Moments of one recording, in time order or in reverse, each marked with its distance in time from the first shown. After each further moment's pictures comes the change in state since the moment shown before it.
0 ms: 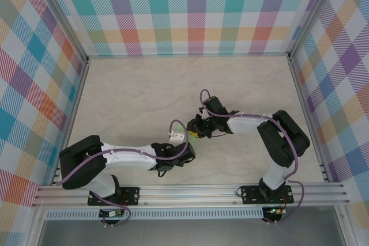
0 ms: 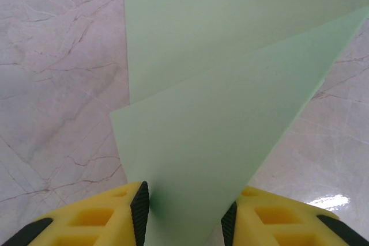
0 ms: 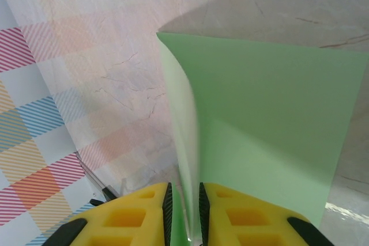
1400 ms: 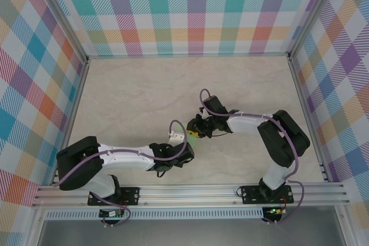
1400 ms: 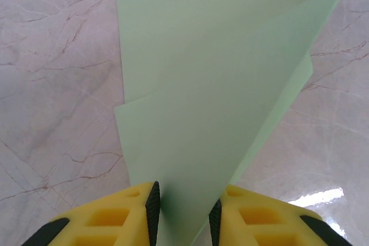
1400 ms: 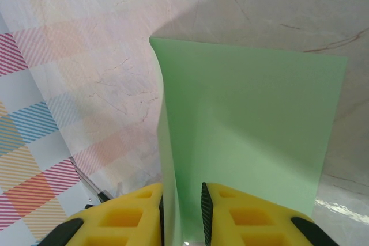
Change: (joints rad) left arm 0.000 -0.029 -0.015 0.007 0.025 0.028; right arm 0.000 0.000 0.016 -0.041 0.023 -0.005
